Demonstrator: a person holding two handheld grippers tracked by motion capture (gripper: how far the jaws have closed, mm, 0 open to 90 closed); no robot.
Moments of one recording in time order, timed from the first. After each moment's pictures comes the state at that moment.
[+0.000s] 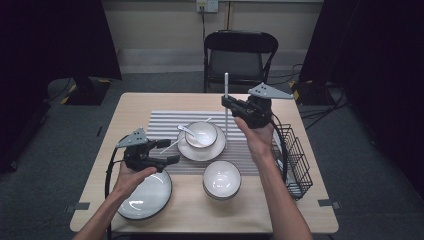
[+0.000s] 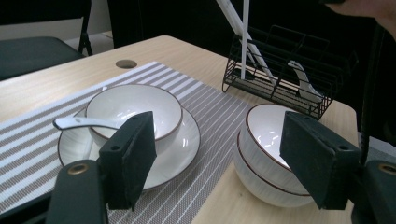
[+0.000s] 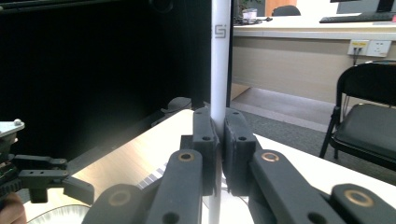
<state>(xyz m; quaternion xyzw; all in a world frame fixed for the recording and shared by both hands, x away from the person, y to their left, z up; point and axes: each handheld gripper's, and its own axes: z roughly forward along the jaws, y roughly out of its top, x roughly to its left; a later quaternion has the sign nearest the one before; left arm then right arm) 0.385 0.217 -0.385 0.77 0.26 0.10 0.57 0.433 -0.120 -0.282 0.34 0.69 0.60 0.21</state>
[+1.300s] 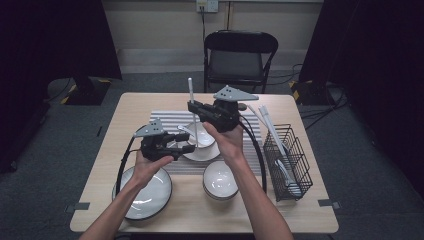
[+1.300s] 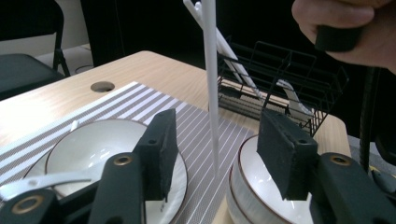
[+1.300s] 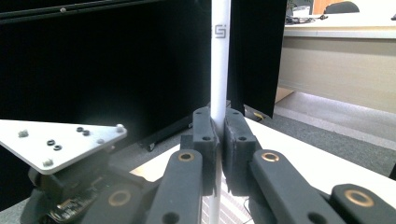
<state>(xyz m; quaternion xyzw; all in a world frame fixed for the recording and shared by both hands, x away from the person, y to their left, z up) 0.412 0.177 -0.377 0.77 0.22 0.08 0.59 0.427 -0.049 -0.286 0.28 0.71 0.62 0.15</state>
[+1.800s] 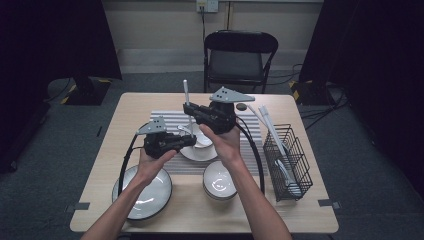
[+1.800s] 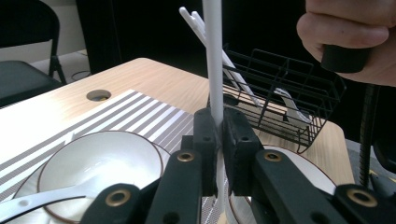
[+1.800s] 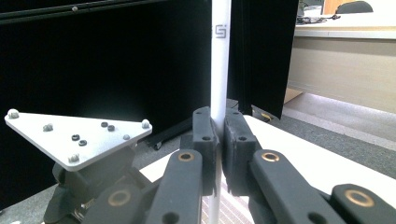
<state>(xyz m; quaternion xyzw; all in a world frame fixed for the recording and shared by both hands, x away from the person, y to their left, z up) 0.417 0.174 -0.374 0.77 0.22 0.08 0.60 0.423 -0.042 -0.287 0.27 0.71 0.63 0.14</state>
